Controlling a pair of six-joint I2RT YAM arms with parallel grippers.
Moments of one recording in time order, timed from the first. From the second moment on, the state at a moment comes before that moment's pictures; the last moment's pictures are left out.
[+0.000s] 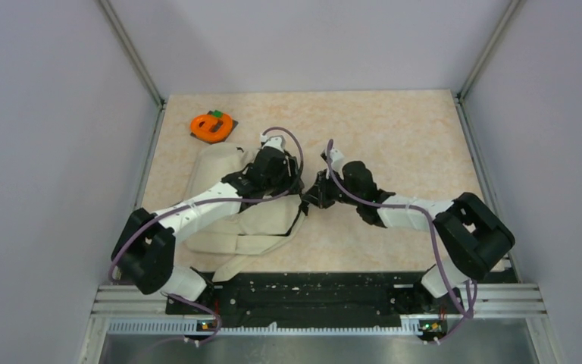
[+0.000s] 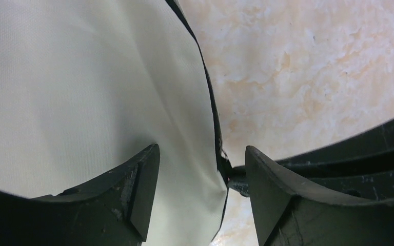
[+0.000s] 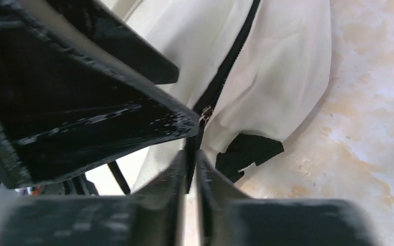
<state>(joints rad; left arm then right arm) -0.68 1.44 0.95 -0.22 -0.09 -0.65 0.69 1.54 0.69 0.45 -0.34 0.45</state>
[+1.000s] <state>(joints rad) -0.64 1.54 1.13 -0.31 0.12 -0.18 0.90 1.38 0.67 0.22 -0.14 0.23</state>
